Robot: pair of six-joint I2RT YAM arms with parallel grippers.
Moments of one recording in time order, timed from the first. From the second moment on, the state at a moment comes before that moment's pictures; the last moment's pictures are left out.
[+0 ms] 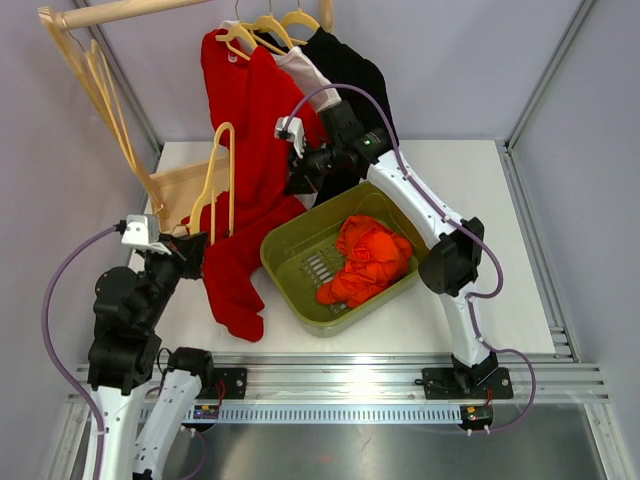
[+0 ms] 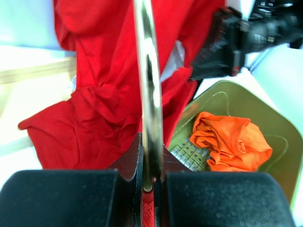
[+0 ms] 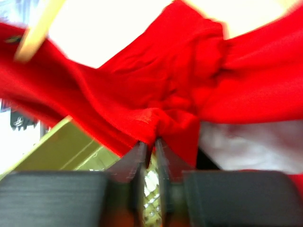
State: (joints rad) left arm -0.15 0.39 0.87 -0.50 0.13 -0.28; right arm 0.63 2.19 2.34 -0.82 -0.75 -0.34
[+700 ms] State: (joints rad) left arm -0.15 0.31 0.82 -0.56 0.16 -0.14; right arm 0.60 1.96 2.26 -1.34 -0.82 -1.15
